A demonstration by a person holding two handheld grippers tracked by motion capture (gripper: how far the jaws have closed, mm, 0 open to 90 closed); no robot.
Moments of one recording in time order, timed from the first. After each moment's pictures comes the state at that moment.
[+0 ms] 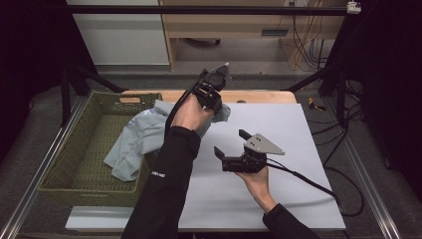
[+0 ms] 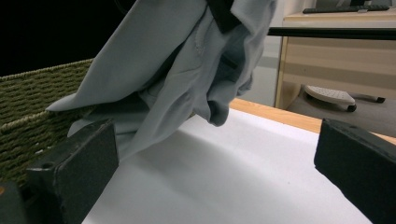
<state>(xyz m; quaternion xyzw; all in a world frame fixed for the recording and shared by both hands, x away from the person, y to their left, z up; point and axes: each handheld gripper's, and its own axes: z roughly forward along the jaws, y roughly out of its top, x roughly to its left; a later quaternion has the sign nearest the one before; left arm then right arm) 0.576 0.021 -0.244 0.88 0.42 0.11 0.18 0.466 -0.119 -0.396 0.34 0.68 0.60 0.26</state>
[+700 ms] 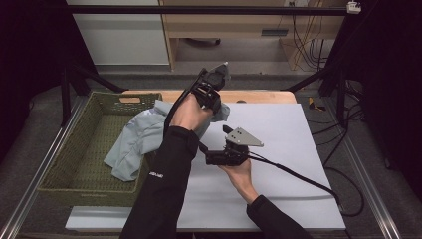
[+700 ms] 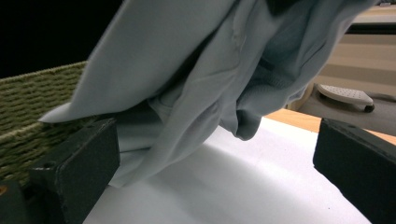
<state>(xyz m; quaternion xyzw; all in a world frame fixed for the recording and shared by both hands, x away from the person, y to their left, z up) 0.575 0.022 -0.242 0.89 0.41 0.12 0.17 0.492 -0.078 -0.406 0.33 0.68 0.60 0.25</state>
